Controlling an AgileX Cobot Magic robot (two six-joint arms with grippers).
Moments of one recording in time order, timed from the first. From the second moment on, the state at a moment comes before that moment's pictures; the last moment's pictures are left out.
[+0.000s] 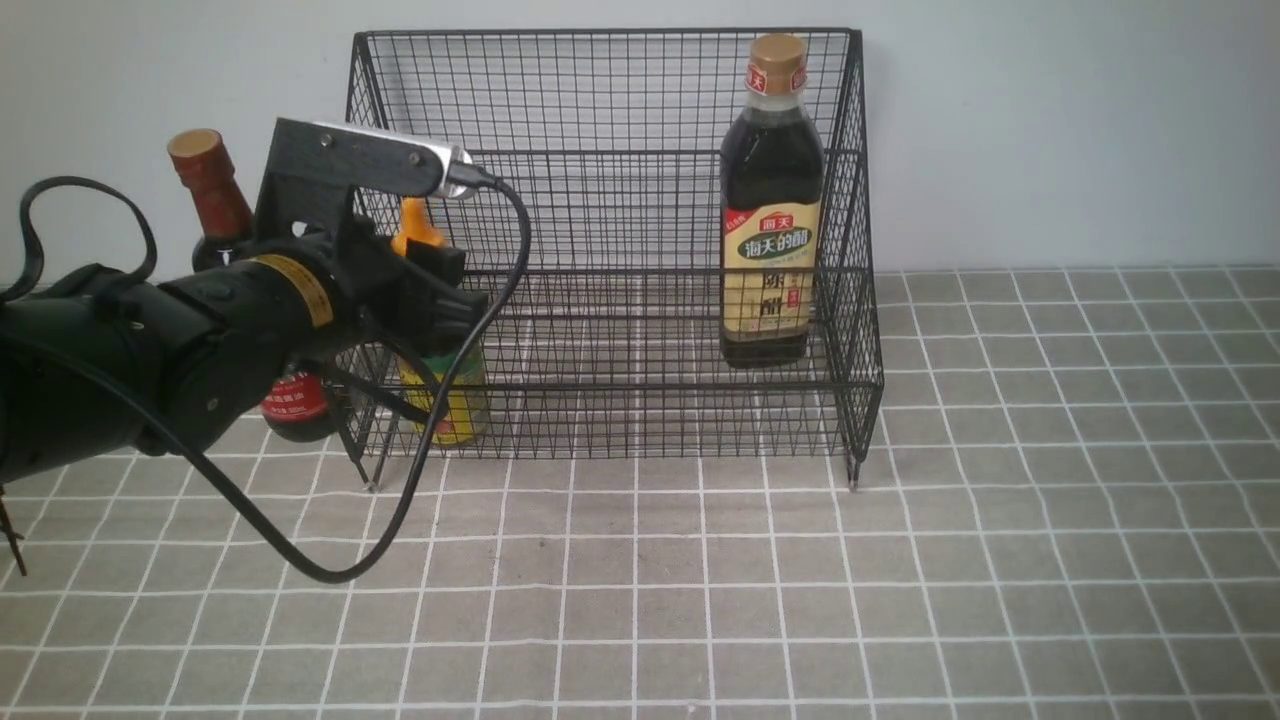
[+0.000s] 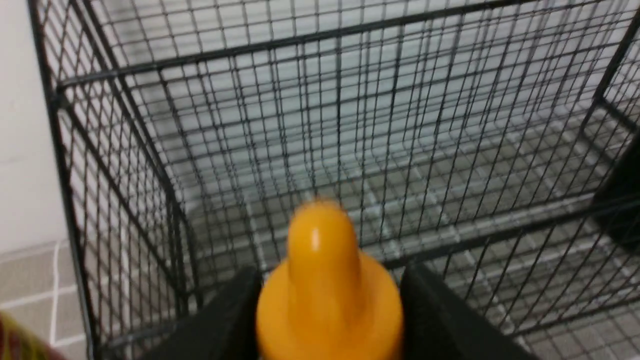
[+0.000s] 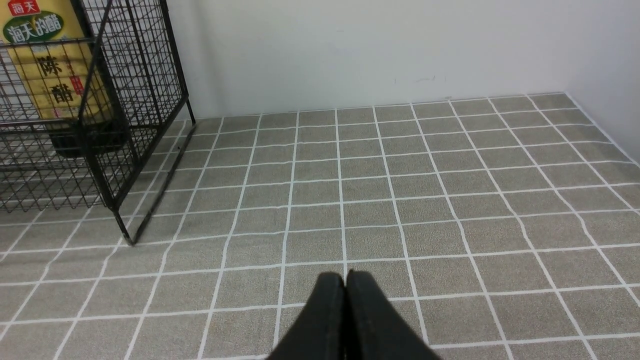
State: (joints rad) right arm -0.01 -0.01 0.02 0.00 0.37 0.11; left arm -0.24 1.62 -0.92 0.33 -0.18 -0.31
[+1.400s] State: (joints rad) right arm -0.01 -0.01 0.02 0.00 0.37 0.11; left arm 0.05 1.37 -0.92 0.38 -0.27 -0.38
